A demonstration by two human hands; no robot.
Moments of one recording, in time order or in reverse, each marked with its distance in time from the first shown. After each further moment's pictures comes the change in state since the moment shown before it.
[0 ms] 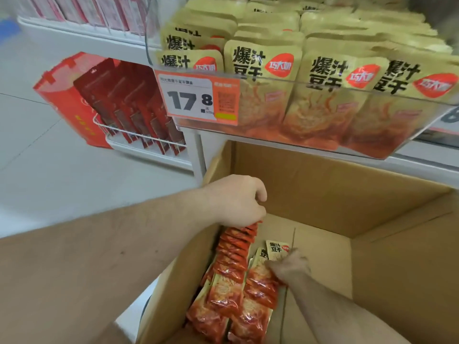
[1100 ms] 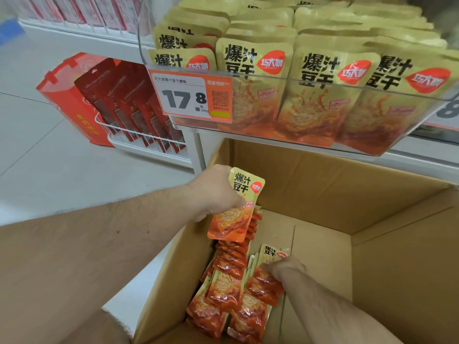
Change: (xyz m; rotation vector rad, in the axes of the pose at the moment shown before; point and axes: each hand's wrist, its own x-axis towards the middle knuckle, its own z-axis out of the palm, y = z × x) left_hand 0.009 -0.022 0.007 -0.526 0.177 -0.244; right_hand -0.012 -0.006 0.011 0.031 -0.047 0.145
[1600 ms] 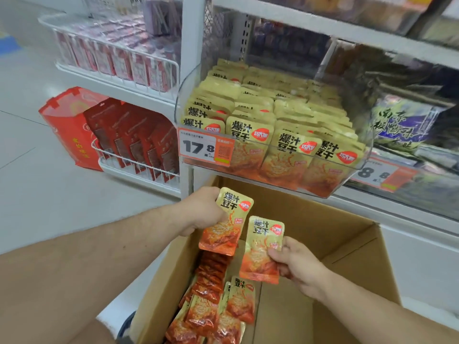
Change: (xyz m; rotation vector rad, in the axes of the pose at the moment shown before) left_hand -0.030 0.007 -0.029 -0.164 -0.061 0.100; right_hand -0.146 -0.003 -0.149 0.548 -0.354 -0.628
